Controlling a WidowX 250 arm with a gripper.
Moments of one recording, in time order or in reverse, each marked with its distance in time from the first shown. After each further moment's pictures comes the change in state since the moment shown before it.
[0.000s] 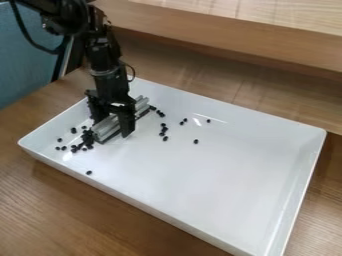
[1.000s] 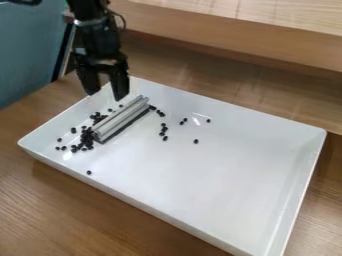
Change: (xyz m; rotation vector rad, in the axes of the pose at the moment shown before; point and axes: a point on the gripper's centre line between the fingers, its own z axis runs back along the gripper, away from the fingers) arm -0.001 -0.011 0.085 0.008 -0.111 -0.012
